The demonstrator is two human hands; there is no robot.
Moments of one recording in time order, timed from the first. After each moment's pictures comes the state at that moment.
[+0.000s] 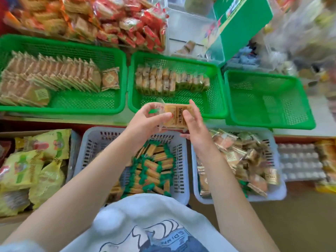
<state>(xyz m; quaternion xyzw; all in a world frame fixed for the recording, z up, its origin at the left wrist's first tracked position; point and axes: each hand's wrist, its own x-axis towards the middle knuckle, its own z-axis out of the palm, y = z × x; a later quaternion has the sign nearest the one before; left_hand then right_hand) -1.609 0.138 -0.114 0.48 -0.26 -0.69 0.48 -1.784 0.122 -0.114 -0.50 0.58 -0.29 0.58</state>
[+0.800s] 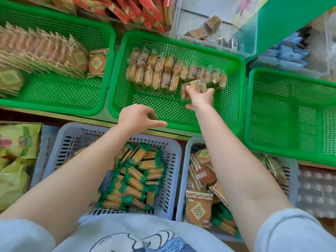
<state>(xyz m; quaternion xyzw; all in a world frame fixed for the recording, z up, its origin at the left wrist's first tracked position) -1.622 0.010 -0.230 0.74 -0.59 -0.31 0.03 -1.797 -0.118 -0.231 -0.37 0.77 -0.20 0.49</state>
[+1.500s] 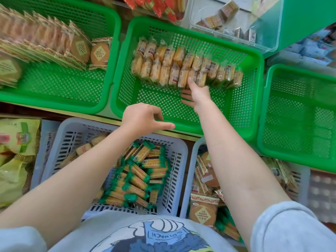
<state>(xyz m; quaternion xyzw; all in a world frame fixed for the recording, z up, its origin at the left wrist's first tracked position) -1.619 0.010 -0.242 0.73 -0.62 -0.27 0.05 -1.769 -0.141 -0.287 -0.30 0.70 -0.20 0.62</state>
